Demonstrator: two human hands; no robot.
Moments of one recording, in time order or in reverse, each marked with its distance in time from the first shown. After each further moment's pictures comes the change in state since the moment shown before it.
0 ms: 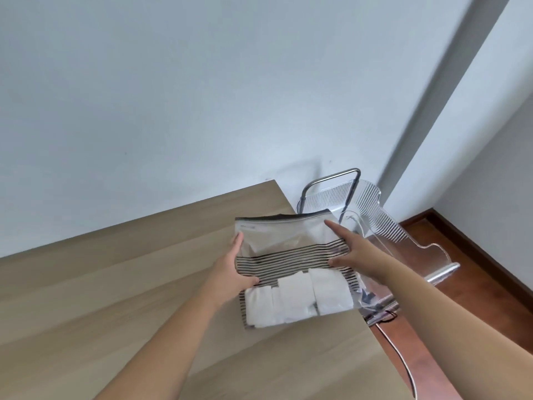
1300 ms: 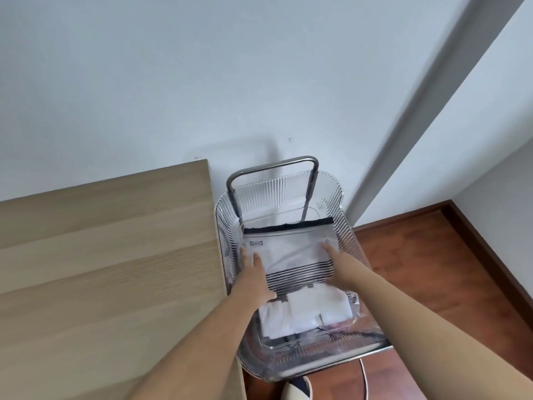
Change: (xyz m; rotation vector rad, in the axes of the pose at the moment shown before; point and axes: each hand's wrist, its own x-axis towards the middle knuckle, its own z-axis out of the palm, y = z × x) left_hand 0.172 0.066 0.273 0.645 -0.167 -0.404; right_hand 0.135 0.229 -0.131 -0.607 -0.292 0.236
